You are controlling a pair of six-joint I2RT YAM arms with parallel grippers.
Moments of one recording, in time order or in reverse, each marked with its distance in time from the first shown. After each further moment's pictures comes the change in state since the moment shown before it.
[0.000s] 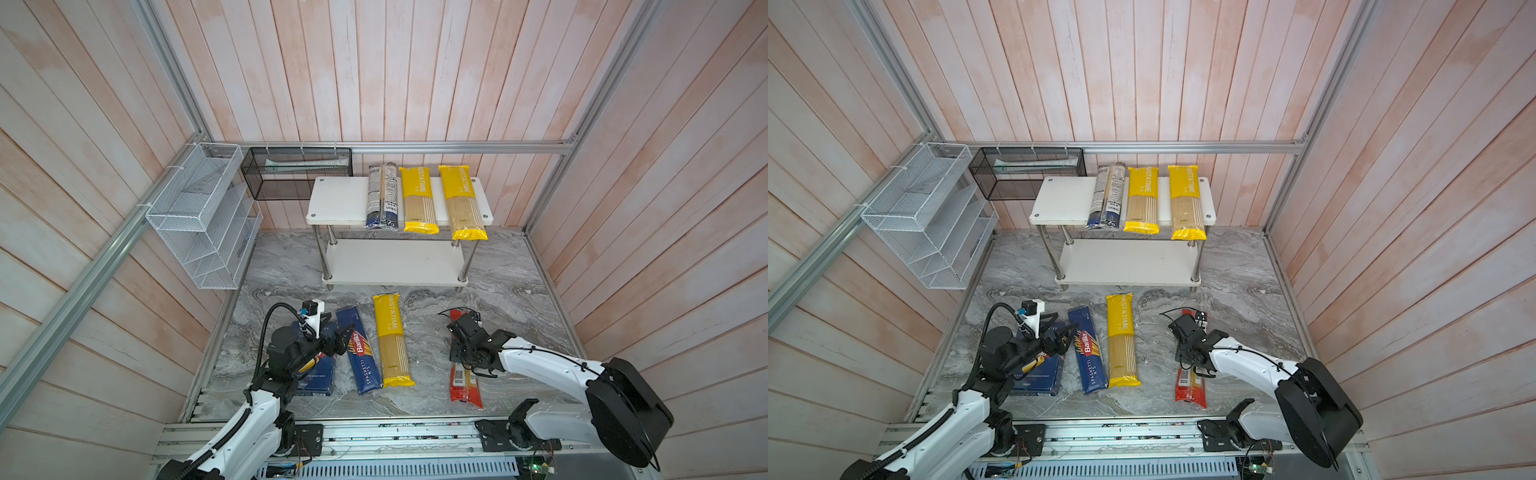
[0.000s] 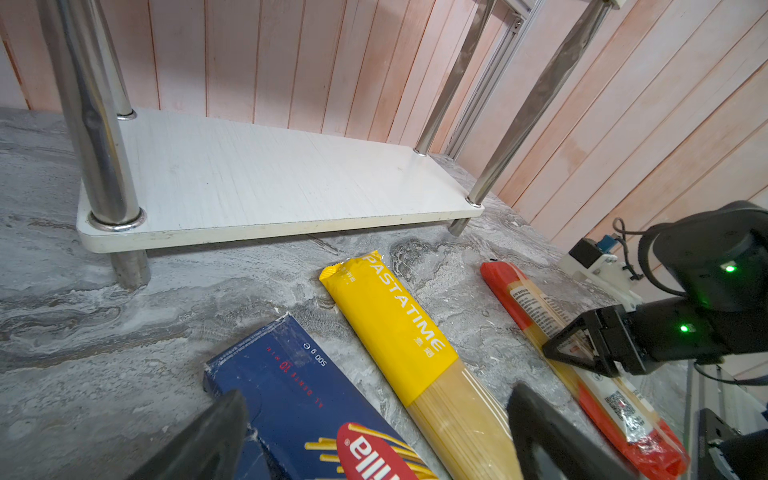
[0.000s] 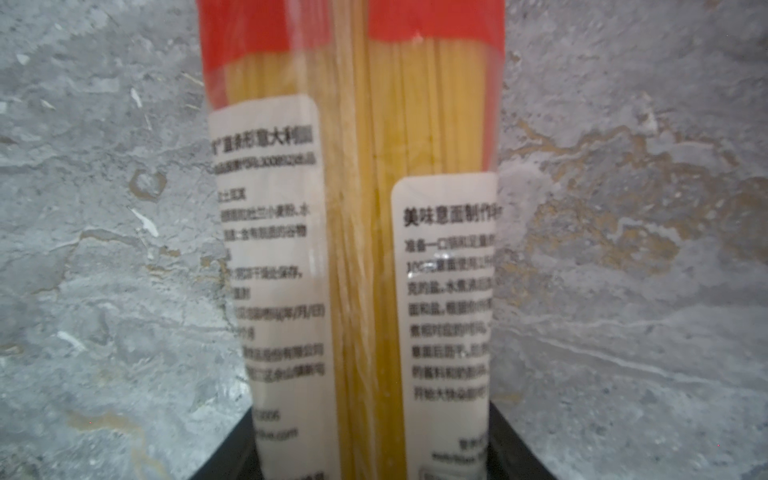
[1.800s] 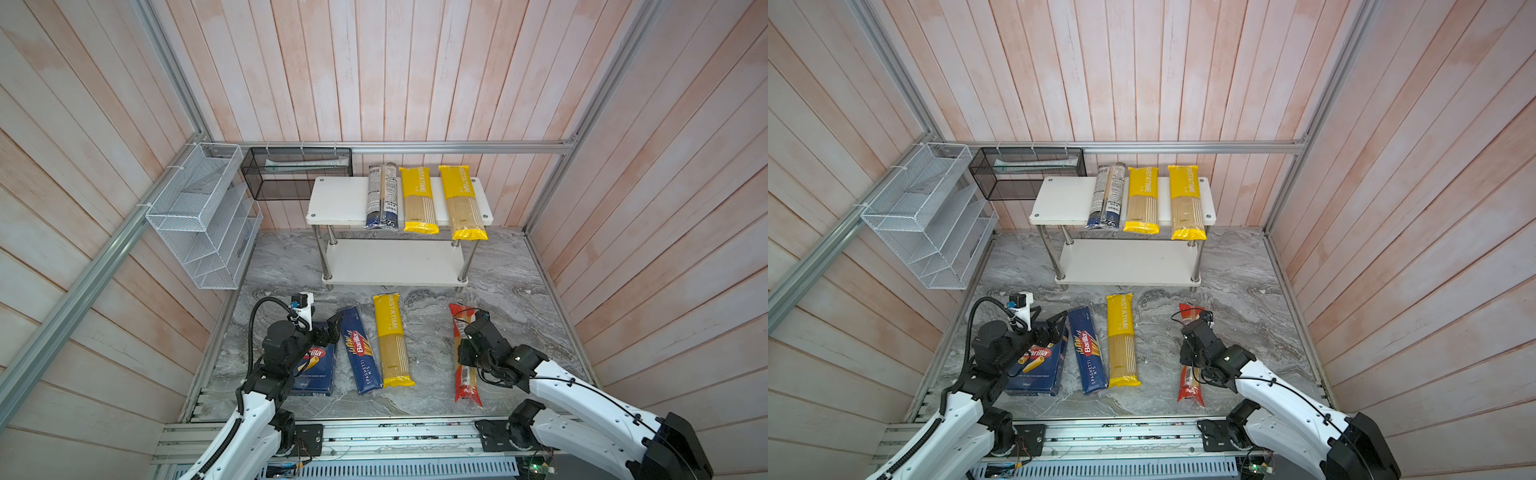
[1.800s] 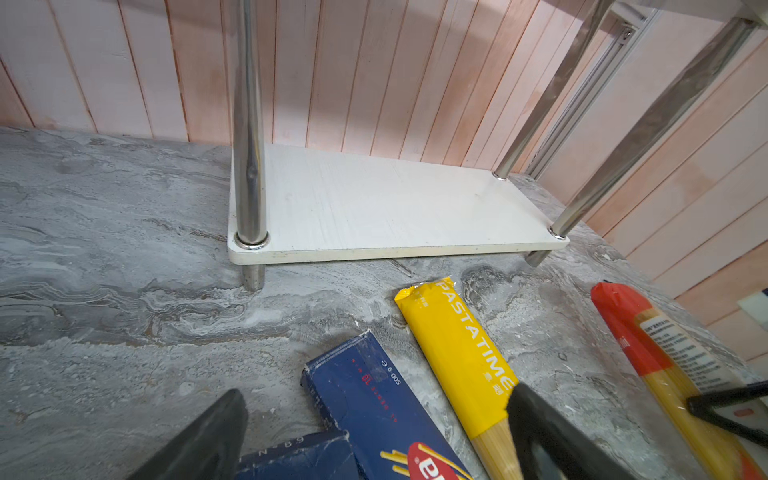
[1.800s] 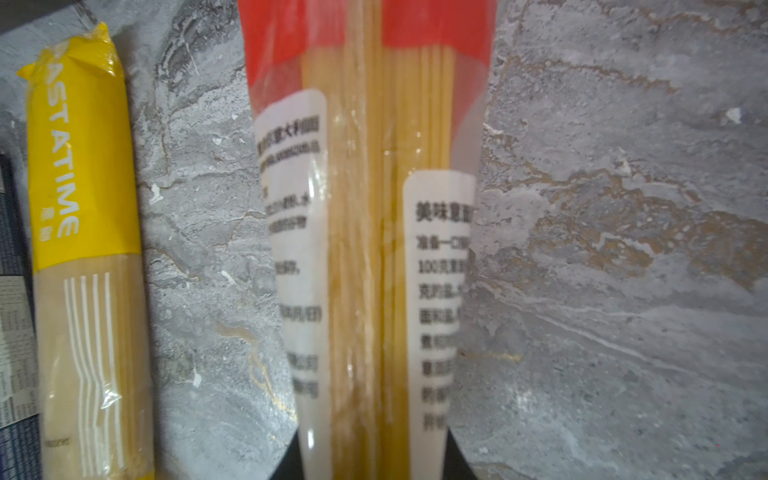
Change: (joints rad) left arm 0.007 -0.102 0.116 -0.263 -0.240 0.038; right arm 0.014 -0.339 -0.048 -0.028 -0.054 -0.070
